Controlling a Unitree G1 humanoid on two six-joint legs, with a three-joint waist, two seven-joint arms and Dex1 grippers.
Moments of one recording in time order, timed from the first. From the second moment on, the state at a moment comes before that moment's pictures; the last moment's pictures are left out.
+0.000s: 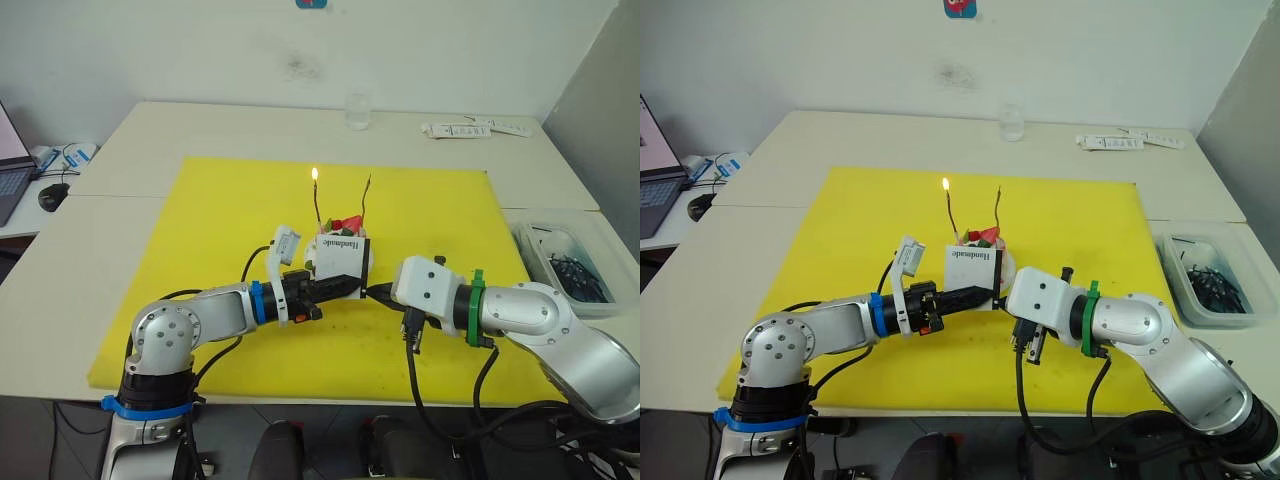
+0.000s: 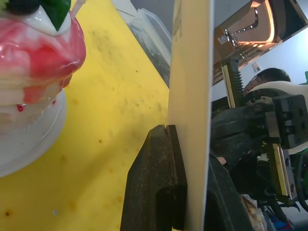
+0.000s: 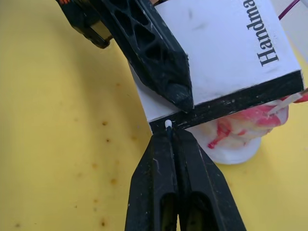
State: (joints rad) left arm -0.40 0.39 0.11 -0.26 -1.25 1.24 -0.32; right arm -0.42 -0.76 0.34 -0.78 0.24 0.83 0.67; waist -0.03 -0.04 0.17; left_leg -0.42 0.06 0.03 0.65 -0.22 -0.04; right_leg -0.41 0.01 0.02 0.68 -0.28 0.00
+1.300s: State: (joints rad) left arm -0.26 0.74 0.15 -0.33 -1.41 1.23 -0.51; right arm -0.61 -0.77 0.25 -0.60 0.12 0.71 0.80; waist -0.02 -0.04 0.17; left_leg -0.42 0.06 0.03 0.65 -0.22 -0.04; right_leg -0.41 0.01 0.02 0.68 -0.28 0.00
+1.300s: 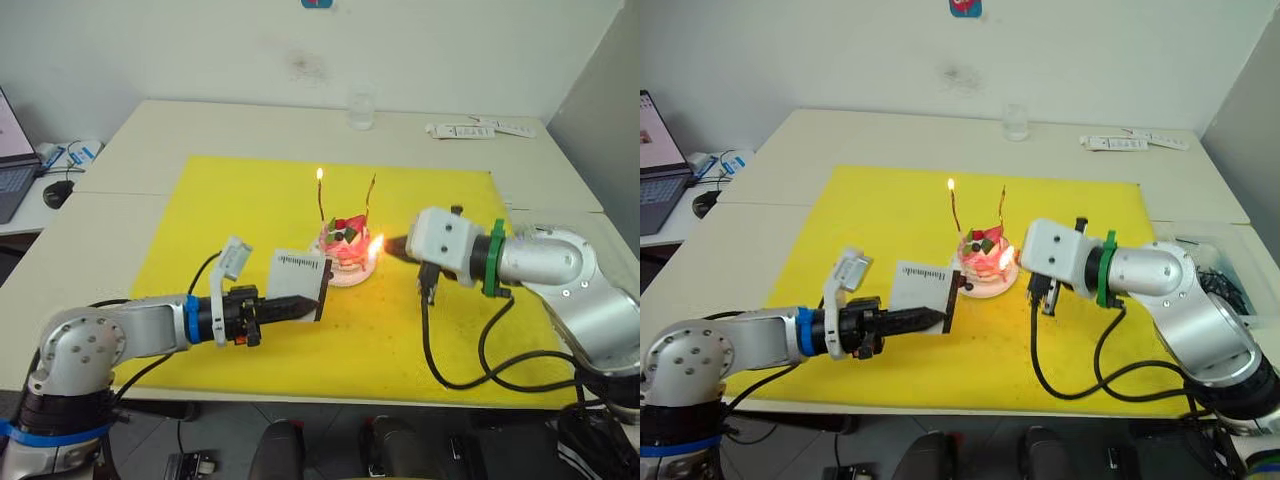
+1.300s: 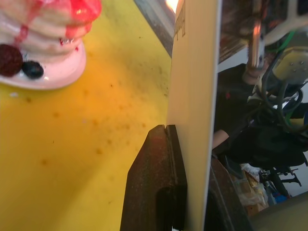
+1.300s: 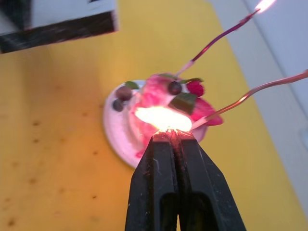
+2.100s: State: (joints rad) left arm -0.29 0.68 0.11 -0.34 -1.38 1.21 -0.51; right arm -0.73 -0.66 0.29 -0.37 -0.12 0.42 0.71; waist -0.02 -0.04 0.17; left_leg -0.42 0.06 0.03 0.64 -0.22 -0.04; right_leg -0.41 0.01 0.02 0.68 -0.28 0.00
